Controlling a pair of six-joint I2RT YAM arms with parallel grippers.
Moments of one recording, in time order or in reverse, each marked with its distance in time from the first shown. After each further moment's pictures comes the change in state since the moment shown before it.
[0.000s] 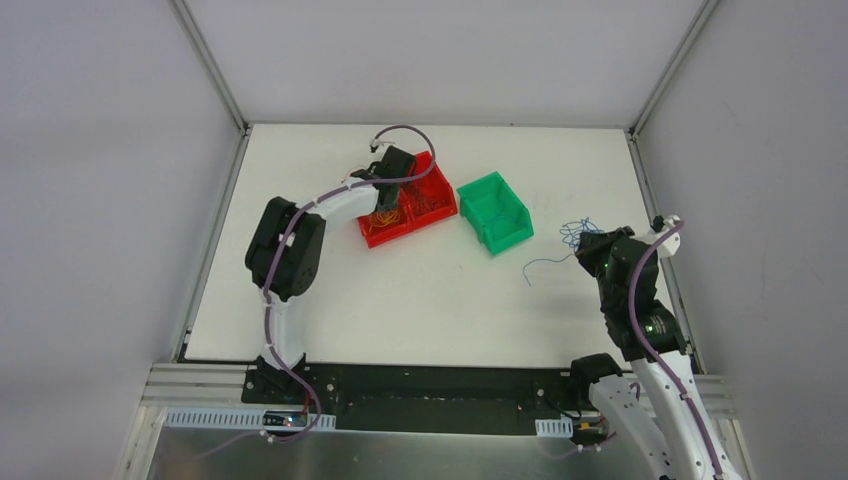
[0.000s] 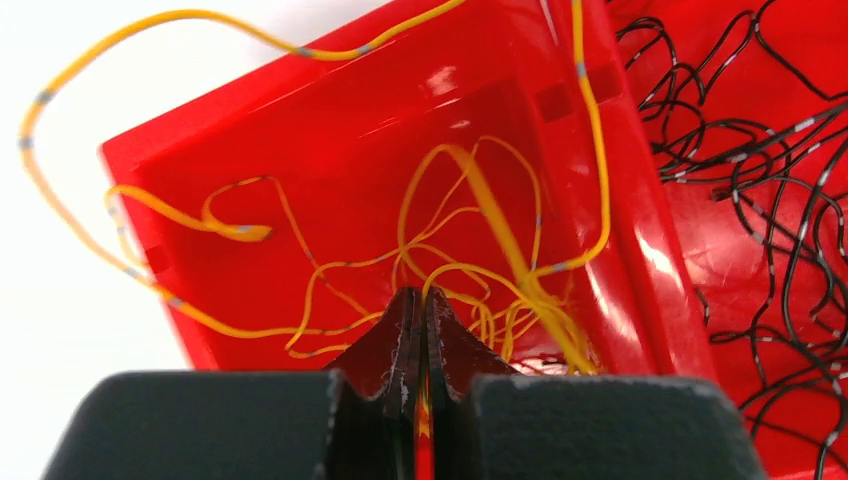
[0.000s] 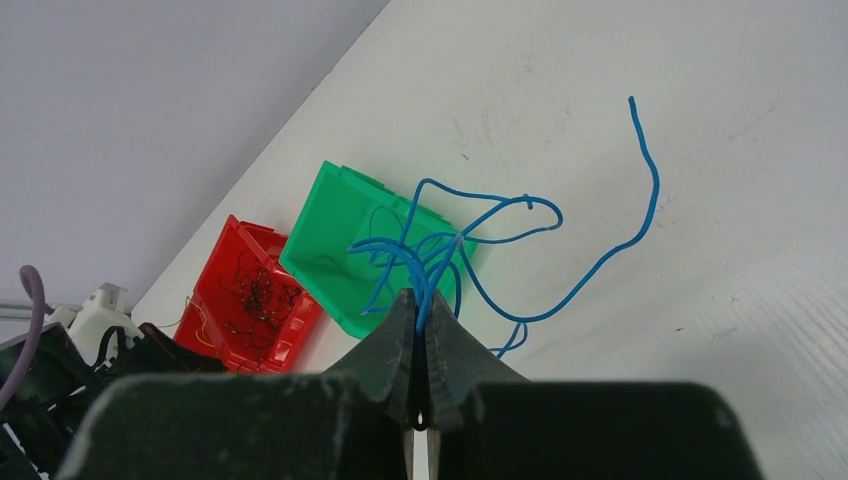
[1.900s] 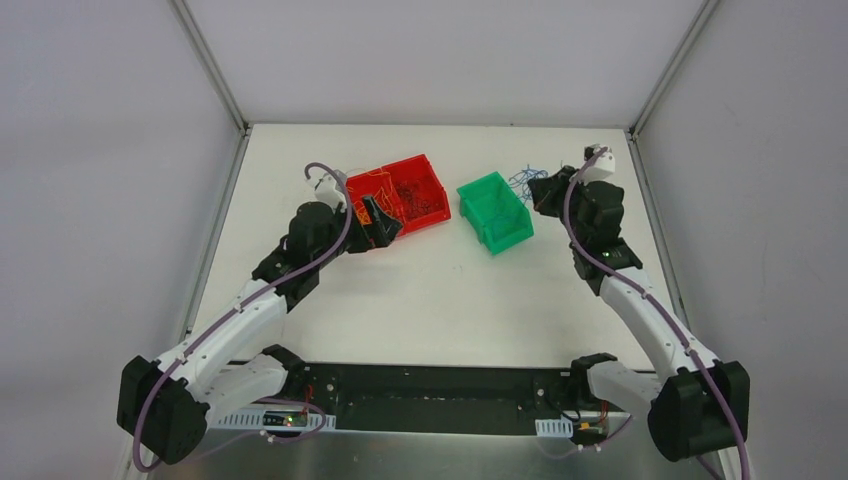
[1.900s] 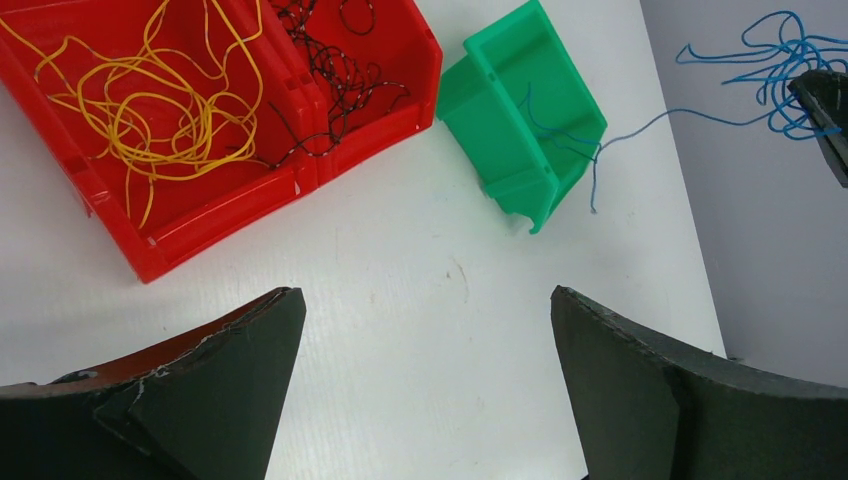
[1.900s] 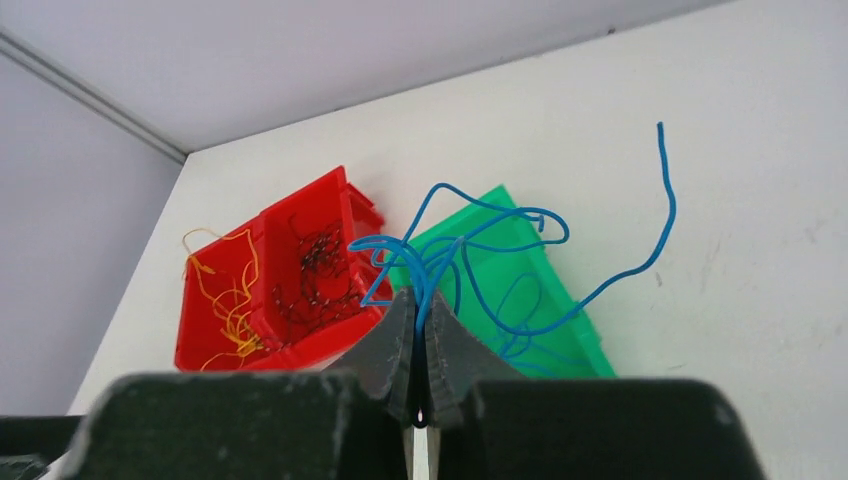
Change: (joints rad) left arm -0.010 -0.990 -0.708 0.302 0.579 -0.307; right arm -0.001 0.518 0.082 0.622 -0.457 -0.336
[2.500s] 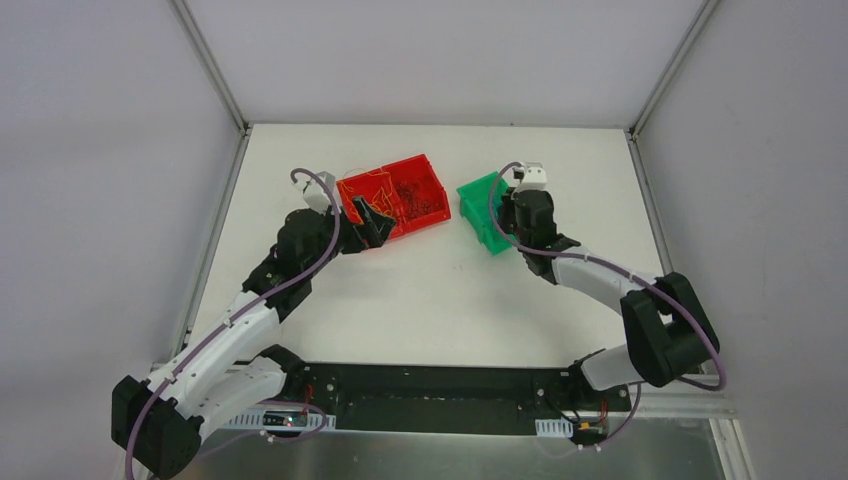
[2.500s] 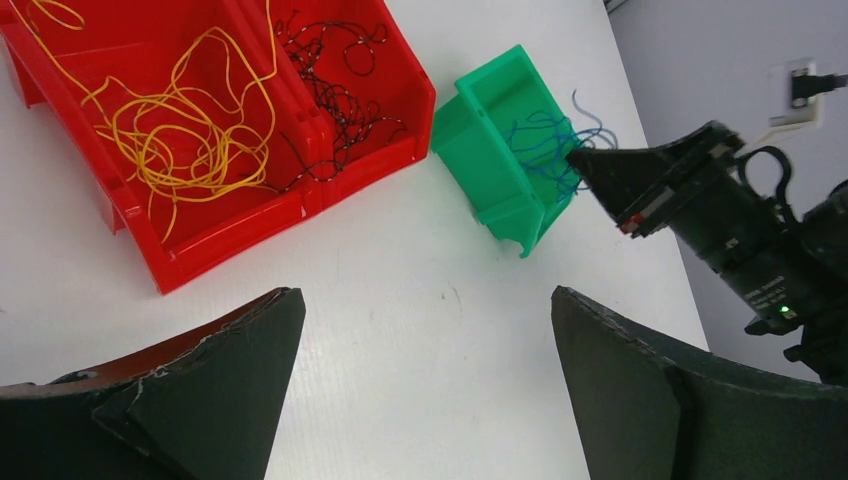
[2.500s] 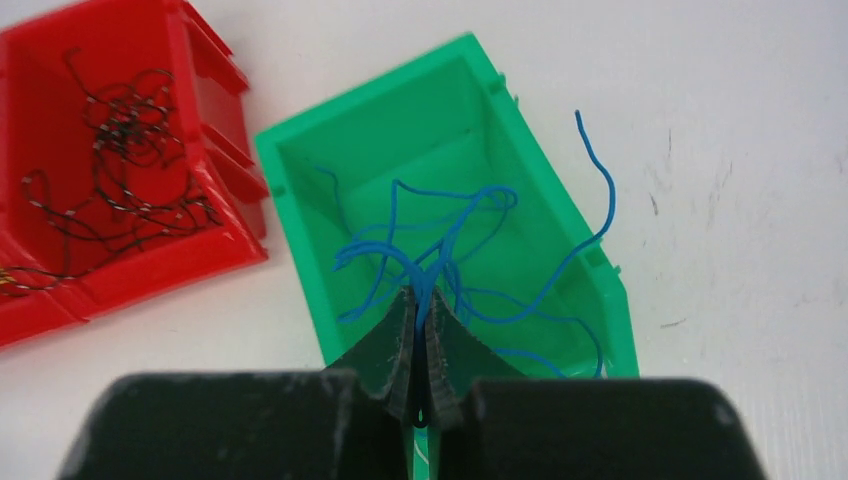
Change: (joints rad) left arm 0.000 -0.091 -0.030 0.016 -0.043 0.001; right arm 0.235 0.350 -0.041 0.203 0.302 -0.233
